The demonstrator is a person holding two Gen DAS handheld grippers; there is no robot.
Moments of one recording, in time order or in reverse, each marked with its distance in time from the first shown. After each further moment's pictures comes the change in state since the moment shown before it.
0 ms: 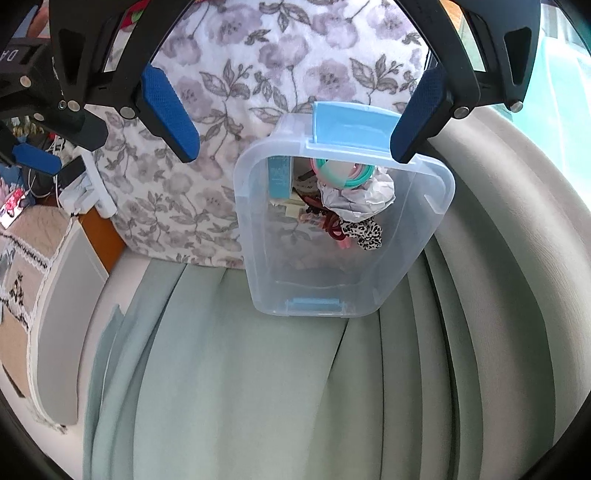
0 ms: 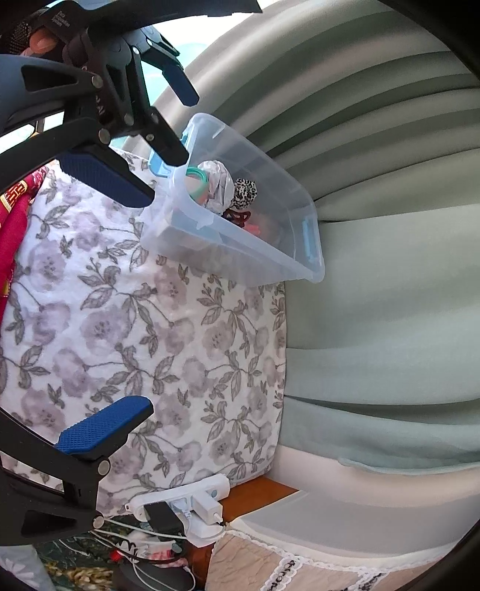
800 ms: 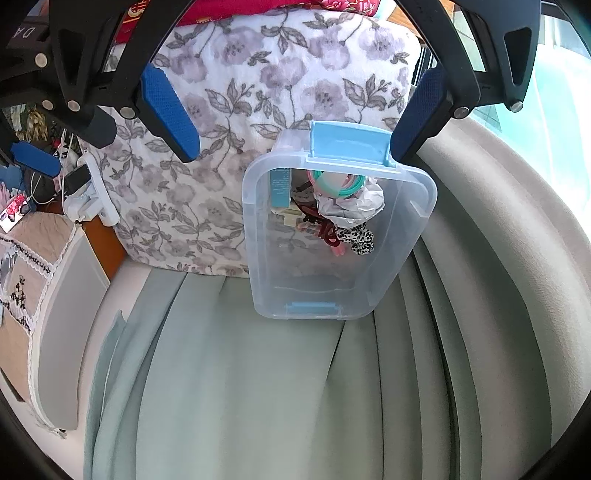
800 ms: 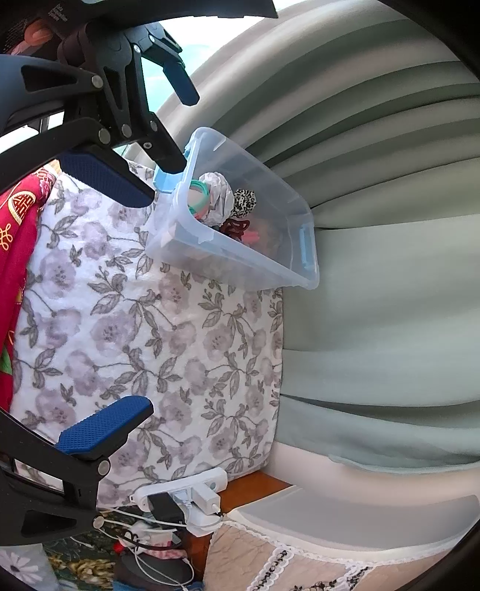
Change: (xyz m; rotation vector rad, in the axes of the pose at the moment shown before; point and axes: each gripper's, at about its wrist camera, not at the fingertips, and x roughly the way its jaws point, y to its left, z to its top) left arm -0.027 -0.005 0.009 0.004 0.048 0.027; right arm -0.027 0.007 0.004 -0.006 0.005 -0.003
